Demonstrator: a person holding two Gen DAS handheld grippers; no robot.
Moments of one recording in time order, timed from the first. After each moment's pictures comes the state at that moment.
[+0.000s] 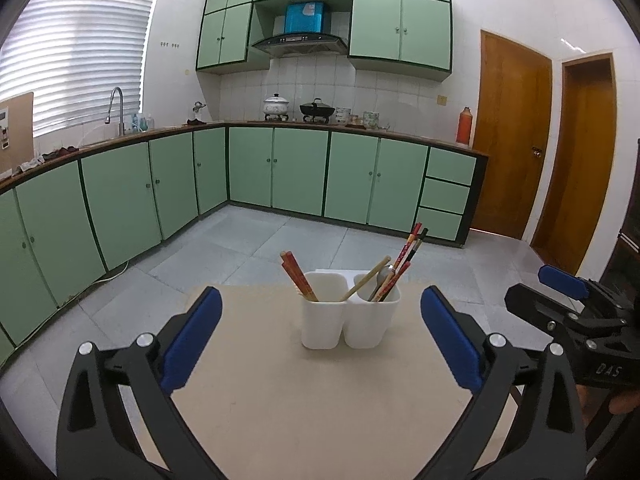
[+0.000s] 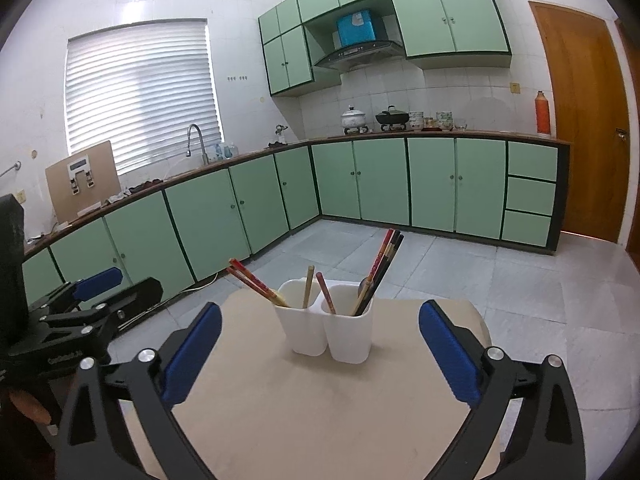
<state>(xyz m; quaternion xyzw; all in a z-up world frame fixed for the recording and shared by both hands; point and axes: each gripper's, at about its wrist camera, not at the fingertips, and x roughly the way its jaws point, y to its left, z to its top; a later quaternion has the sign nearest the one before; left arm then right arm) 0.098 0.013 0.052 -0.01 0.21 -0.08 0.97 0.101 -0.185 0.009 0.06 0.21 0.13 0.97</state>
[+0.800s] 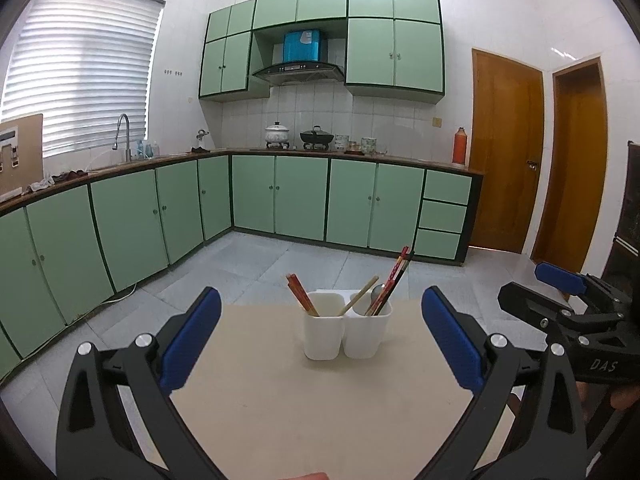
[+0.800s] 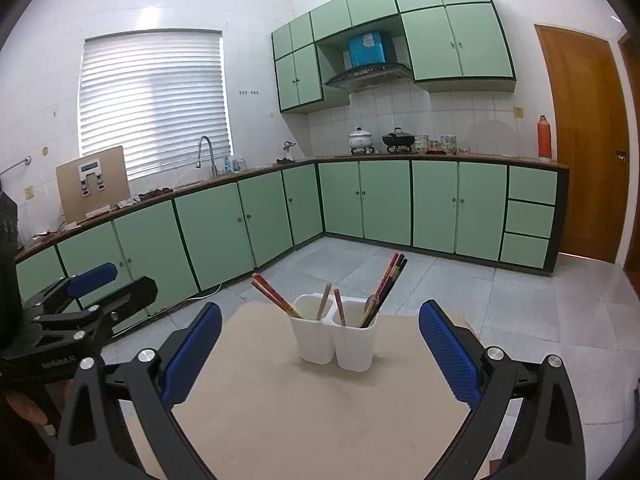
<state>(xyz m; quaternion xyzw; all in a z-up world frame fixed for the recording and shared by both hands) 0.046 0.012 0.080 -0.01 0.17 -0.08 0.98 0.058 -0.177 0.036 0.04 0.17 0.13 0.98</state>
